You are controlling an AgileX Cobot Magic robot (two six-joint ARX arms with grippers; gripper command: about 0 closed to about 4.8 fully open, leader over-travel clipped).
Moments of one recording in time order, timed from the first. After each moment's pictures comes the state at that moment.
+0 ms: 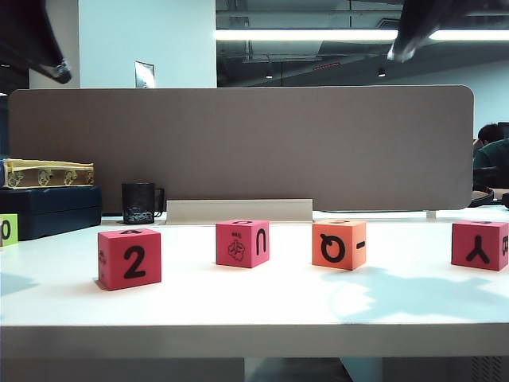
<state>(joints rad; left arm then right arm) -0.31 1.00 0.96 -0.65 0.20 0.04 0.44 1.24 1.28 -0.93 -0.20 -0.05</state>
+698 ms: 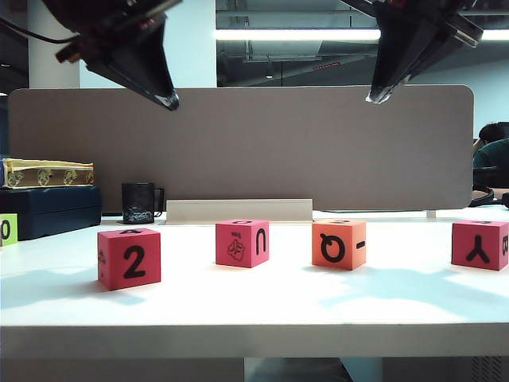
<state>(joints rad) -0.54 1.32 1.13 -0.52 0.11 0.02 0.44 1.37 1.28 -0.84 -0.17 -0.05</state>
